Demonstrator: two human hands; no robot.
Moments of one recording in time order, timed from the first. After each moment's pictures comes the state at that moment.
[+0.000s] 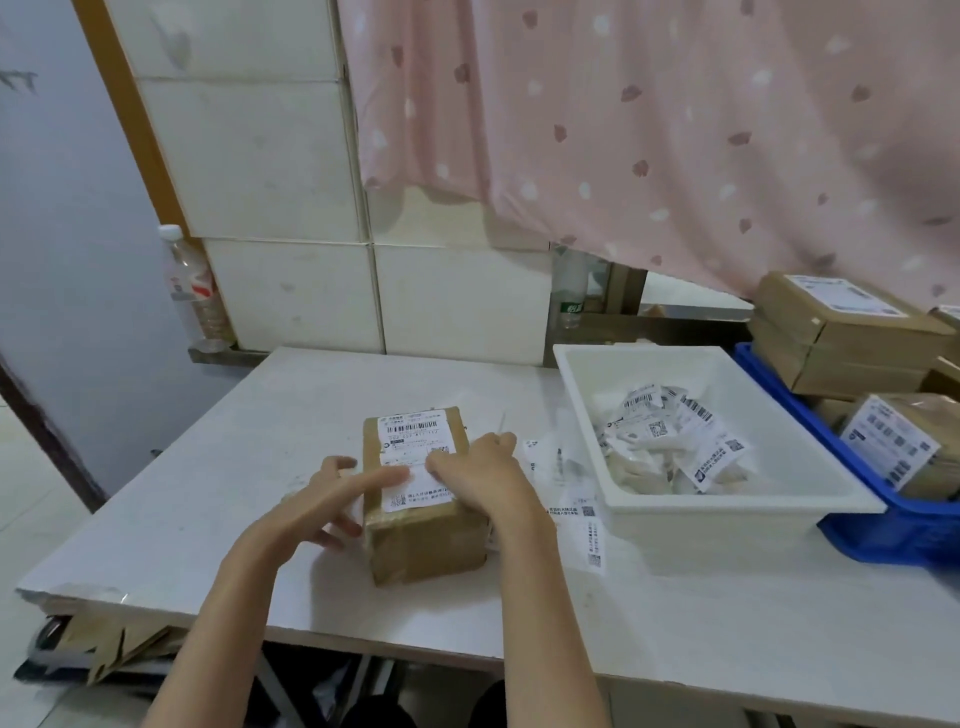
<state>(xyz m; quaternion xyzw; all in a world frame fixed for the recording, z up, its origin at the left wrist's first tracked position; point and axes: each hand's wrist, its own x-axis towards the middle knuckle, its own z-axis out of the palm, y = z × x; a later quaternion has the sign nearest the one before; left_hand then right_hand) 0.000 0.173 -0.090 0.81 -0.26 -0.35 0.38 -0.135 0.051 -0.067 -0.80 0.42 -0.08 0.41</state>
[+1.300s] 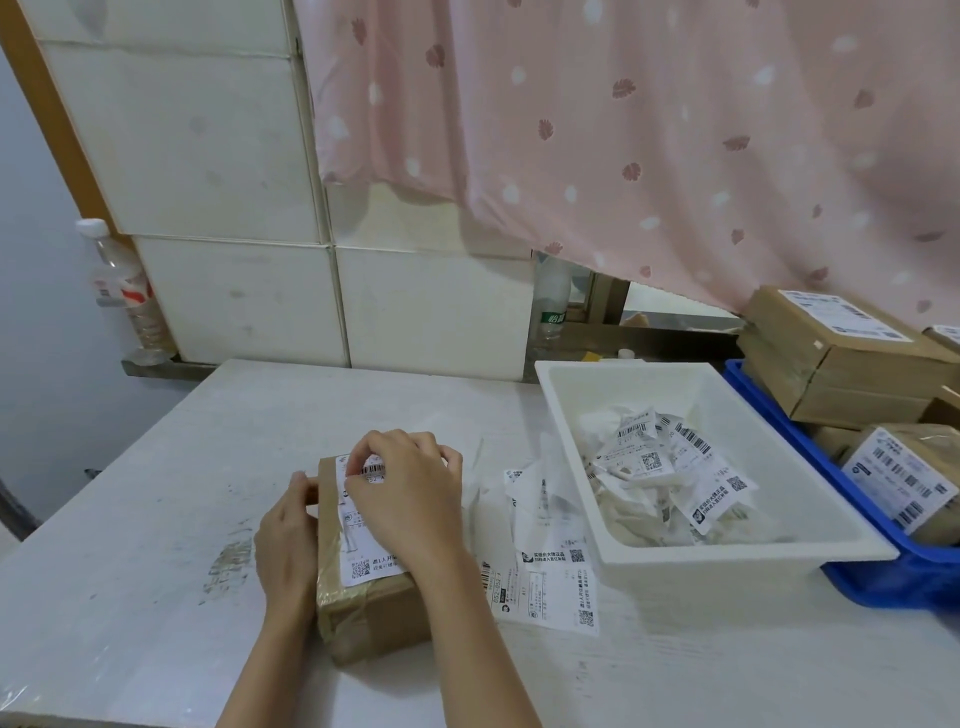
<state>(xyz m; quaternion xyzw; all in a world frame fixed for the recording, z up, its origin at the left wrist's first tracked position) -0.007 0.118 -0.133 0.75 -0.12 -0.10 0.64 -0.081 0.050 -0.086 -0.87 0.28 -0.27 0.29</state>
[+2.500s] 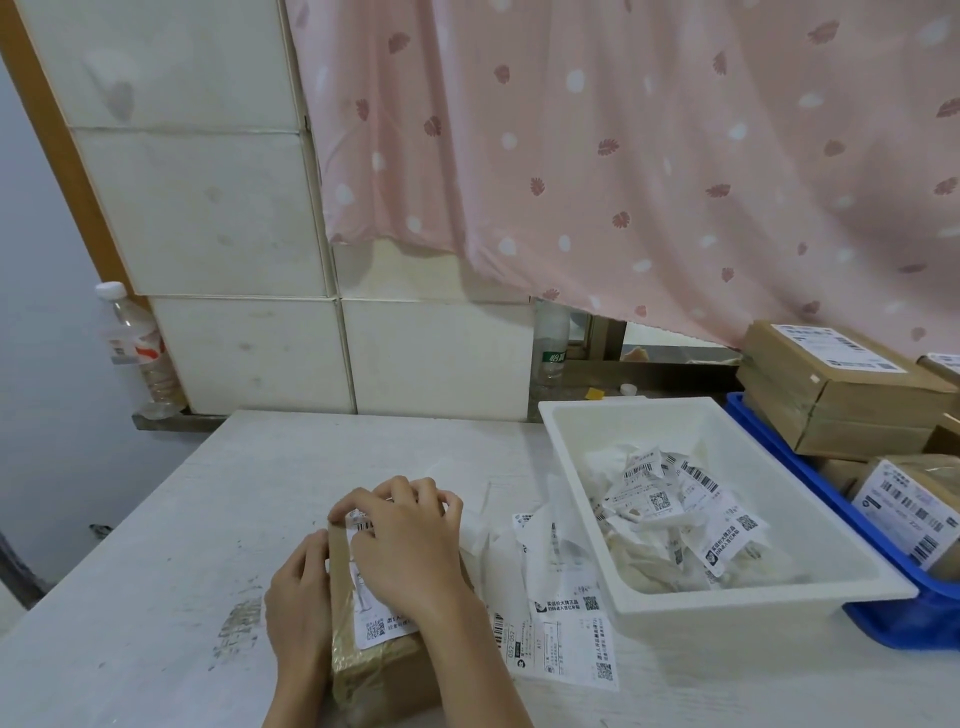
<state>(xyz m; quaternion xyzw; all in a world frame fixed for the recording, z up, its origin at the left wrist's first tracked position) 0.008 0.118 -0.157 0.77 -0.18 -0.06 0.61 -0.079 0.055 -0.075 -0.91 0.25 -0.21 0.26</state>
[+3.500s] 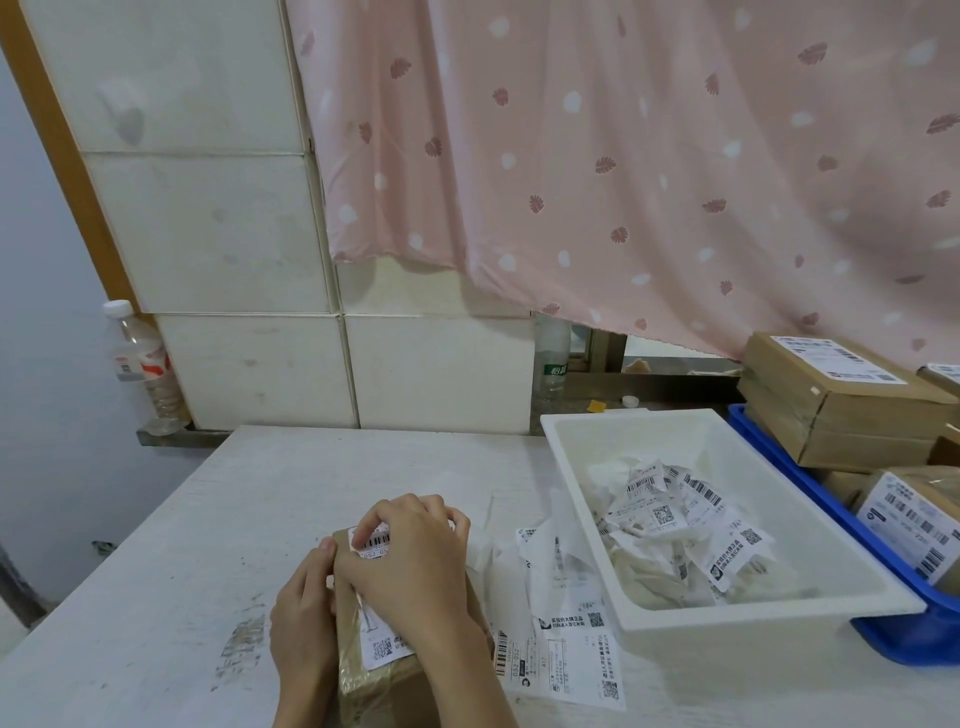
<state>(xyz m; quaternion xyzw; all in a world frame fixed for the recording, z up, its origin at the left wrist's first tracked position) 0.002 0.118 -0.144 0.72 -0.10 -0.13 0.67 -0.073 0.057 -0.084 -0.86 0.29 -0.31 0.28</state>
